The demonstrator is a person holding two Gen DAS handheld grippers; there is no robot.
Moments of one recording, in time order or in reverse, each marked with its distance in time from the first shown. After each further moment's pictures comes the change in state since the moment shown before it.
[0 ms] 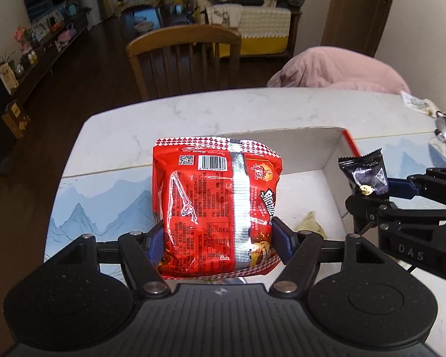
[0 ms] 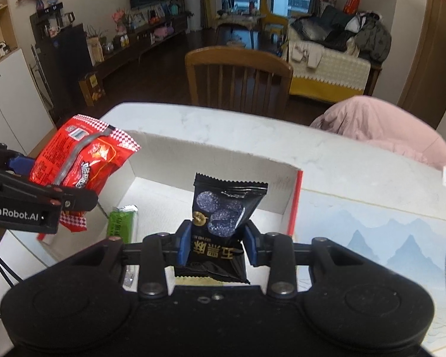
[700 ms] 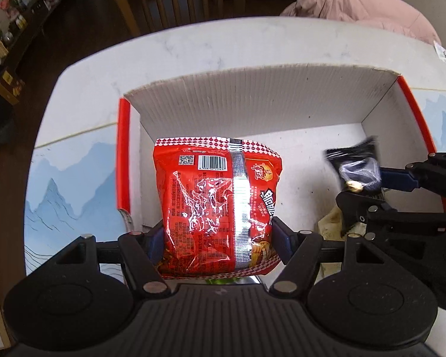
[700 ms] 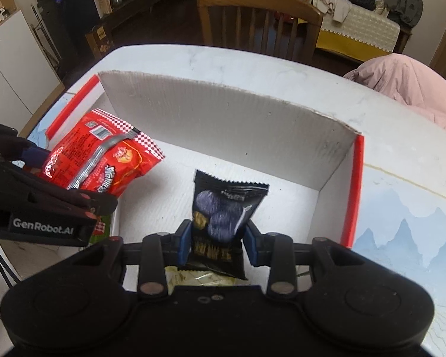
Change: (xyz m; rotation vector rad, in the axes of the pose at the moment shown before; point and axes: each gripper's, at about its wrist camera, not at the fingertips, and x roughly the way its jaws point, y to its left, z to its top) left arm 0.097 -0.006 0.011 0.030 0.268 0.033; right arm 0.086 0.008 0.004 -0.036 0.211 0.058
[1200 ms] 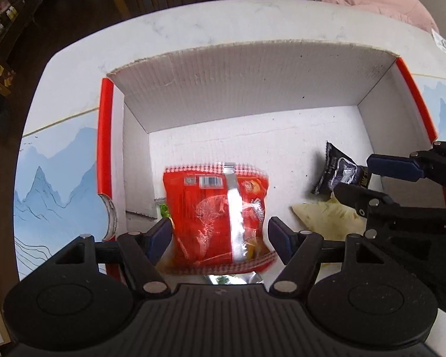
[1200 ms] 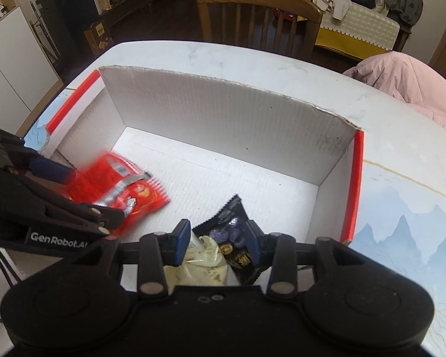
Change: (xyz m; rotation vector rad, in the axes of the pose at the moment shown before) left arm 0.006 -0.005 -0.007 0.005 0.043 -0.031; right arm -0.005 0.000 -0.002 -0.003 0.004 -0.008
